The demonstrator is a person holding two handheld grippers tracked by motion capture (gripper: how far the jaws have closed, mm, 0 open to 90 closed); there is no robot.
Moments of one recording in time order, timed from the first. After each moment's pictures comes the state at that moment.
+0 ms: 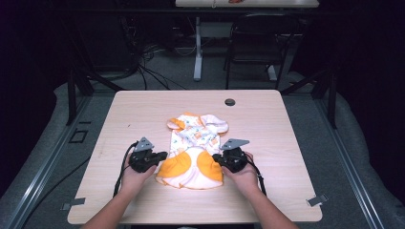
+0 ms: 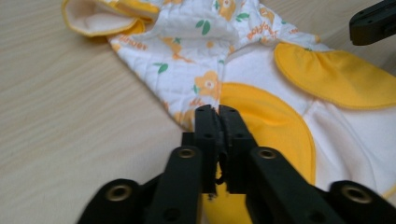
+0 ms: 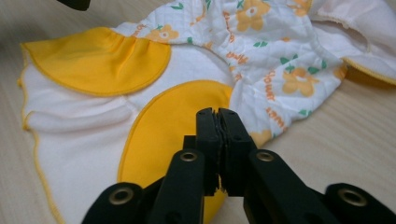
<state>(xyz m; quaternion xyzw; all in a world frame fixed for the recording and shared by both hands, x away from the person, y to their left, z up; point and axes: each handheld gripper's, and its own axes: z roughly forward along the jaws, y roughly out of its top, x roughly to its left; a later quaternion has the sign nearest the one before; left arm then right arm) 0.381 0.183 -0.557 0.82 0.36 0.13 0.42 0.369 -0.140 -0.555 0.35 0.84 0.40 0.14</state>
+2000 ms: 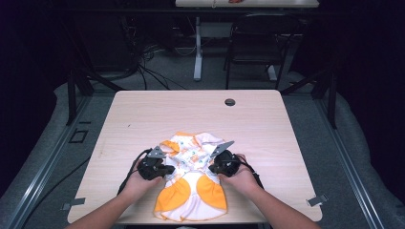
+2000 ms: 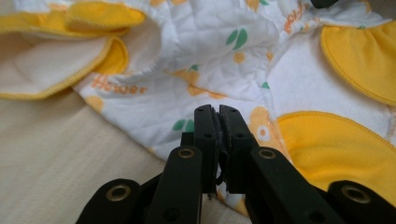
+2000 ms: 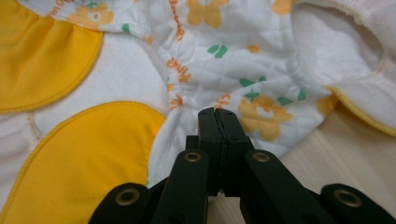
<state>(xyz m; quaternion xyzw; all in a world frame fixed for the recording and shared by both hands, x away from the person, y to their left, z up) 0.361 0.169 -0.562 0.88 0.31 0.06 0.36 0.365 -0.121 -0.559 0.28 0.91 0.31 0.07</state>
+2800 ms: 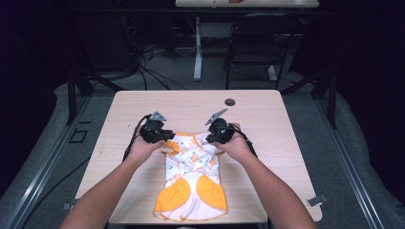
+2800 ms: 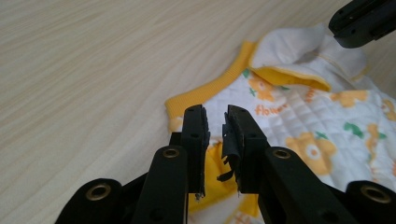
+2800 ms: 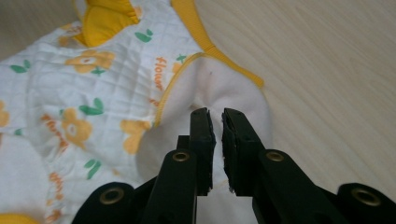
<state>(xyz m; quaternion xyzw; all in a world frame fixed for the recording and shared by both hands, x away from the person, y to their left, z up) 0.461 0.164 -0.525 0.85 0.36 0.12 0.37 0.457 -0.106 -0.520 0.29 0.91 0.29 0.11</state>
